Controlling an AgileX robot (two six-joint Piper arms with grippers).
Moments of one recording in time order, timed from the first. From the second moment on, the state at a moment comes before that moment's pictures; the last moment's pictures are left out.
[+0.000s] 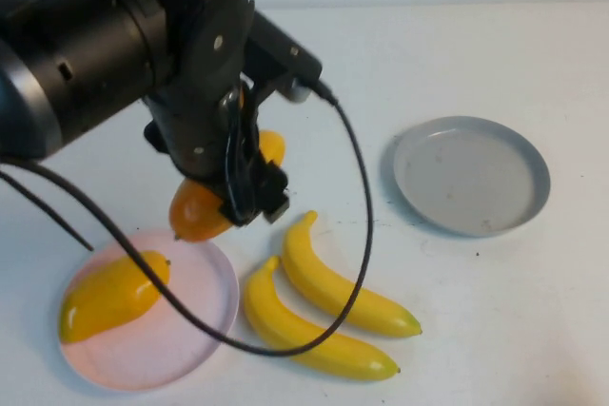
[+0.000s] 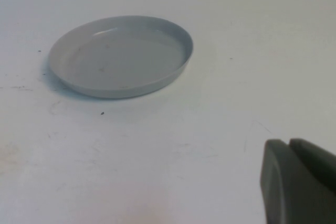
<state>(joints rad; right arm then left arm) 0.07 -0.01 0.02 0.10 0.35 -0.03 -0.70 1.65 -1.54 0.23 1.24 0.07</state>
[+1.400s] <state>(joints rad) 0.07 -0.01 0.02 0.10 0.35 -0.03 -0.55 1.54 -1.11 0.15 0.94 0.02</state>
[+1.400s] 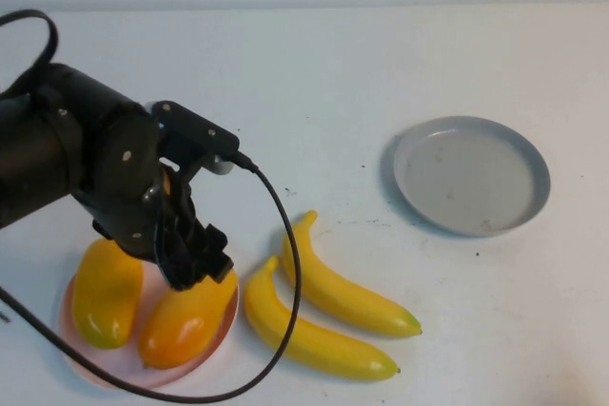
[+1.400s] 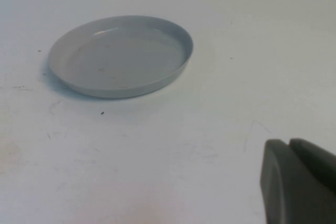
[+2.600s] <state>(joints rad) 0.07 -0.01 0.02 0.10 0.35 -0.03 -0.55 0.67 -0.43 0.12 0.19 0.03</state>
